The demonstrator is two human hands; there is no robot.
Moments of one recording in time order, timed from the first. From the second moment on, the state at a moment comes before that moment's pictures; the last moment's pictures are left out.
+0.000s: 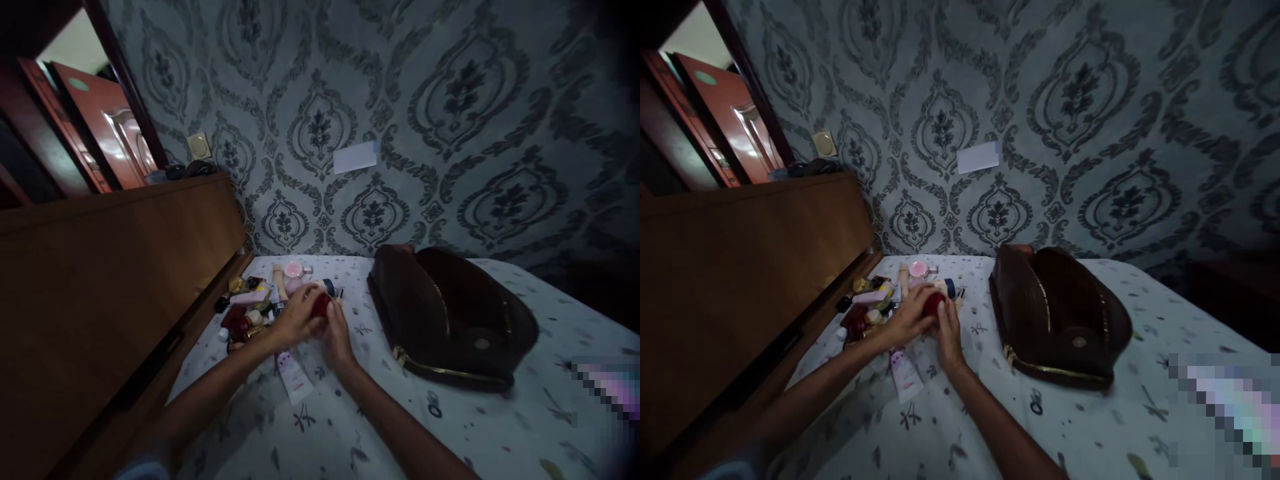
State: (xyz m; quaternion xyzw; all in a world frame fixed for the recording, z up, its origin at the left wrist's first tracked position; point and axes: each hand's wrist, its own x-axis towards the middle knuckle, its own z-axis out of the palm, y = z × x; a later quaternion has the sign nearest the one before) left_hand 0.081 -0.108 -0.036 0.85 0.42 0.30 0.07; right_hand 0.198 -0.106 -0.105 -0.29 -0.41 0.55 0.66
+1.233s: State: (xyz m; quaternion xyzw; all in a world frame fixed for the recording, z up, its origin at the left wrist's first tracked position) left_hand -0.051 0.071 -0.041 0.71 0.68 0.19 0.00; right_hand 0.194 -0.112 -0.116 -0.28 -0.37 0.65 0.60
